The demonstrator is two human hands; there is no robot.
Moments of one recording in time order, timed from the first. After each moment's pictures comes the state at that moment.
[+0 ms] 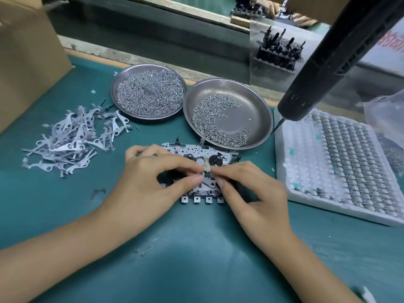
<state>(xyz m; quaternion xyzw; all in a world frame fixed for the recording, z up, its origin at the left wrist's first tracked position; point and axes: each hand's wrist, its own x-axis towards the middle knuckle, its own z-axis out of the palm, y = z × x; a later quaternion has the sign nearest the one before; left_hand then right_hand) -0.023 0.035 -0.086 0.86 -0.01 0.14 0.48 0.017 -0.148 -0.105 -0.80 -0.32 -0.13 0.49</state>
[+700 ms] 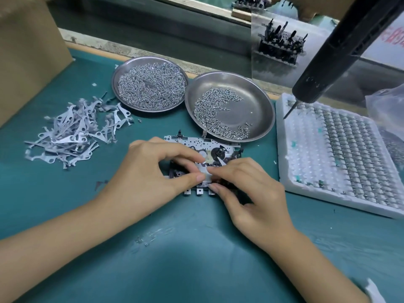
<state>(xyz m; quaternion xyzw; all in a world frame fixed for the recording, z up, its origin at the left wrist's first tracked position) -0.020 0.041 -0.080 0.86 -0.03 0.09 0.49 0.012 -0.147 -0.109 -0.82 -0.38 -0.17 0.39</state>
